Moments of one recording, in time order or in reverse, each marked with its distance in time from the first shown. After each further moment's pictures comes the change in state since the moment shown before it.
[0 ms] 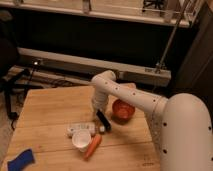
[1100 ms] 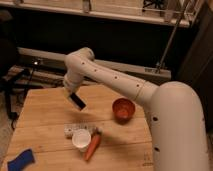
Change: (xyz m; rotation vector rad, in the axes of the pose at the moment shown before) arm 0.088 -0.182 -0.127 0.063 0.270 -0.575
